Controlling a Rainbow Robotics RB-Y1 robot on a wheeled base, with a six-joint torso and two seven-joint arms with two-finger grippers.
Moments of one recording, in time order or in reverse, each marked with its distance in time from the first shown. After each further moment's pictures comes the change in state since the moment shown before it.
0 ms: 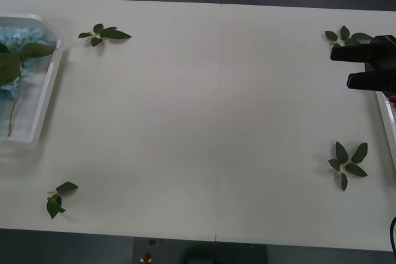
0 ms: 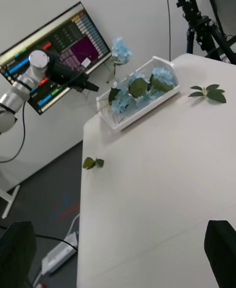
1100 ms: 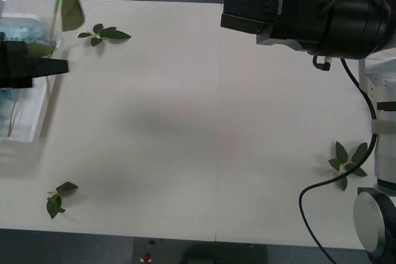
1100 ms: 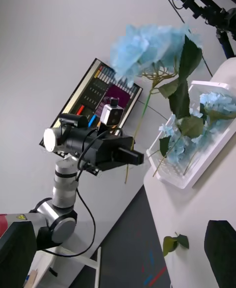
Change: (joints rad) right arm -0.156 0.421 0.129 -0.312 0.245 -0.298 -0.745; left arm -0.123 -0.002 -0.274 -0.324 0.596 0.133 0.062
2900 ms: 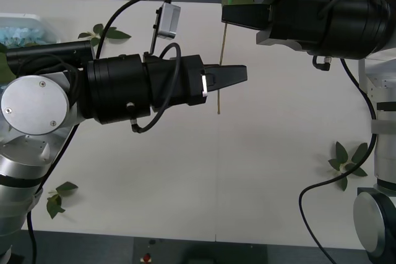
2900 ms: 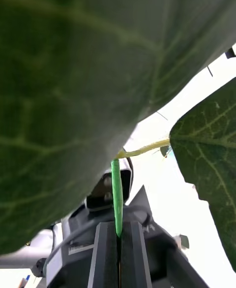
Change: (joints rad) right arm 0.000 0.000 0.001 0.000 0.000 0.000 0.000; left arm -0.124 -0.301 -0.695 -0.132 -0.122 -0.541 -0.039
